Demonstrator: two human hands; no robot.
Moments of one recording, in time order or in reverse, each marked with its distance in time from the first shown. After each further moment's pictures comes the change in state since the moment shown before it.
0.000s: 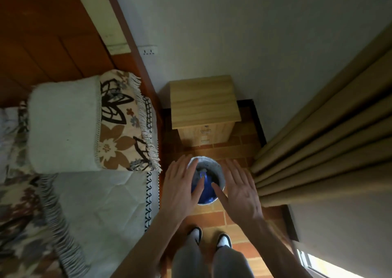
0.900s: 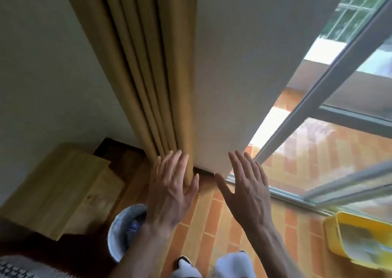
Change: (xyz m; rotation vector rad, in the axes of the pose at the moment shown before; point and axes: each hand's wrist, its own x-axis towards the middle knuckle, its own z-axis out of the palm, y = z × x) left_hand -0.013 0.231 -0.044 -0.178 -0.232 1.012; right_hand -0.236 -0.022 -0.168 -0.187 0.552 1.157
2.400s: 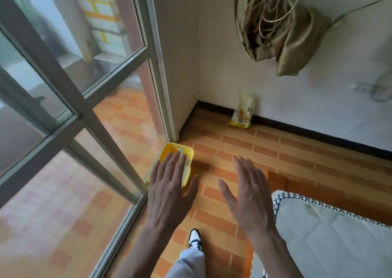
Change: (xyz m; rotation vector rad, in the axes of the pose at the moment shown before) left_hand -0.122 0.718 0.245 -0.416 -0.469 1.355; right_hand -0.399 0.493 -0.229 -0.220 0.423 1.429
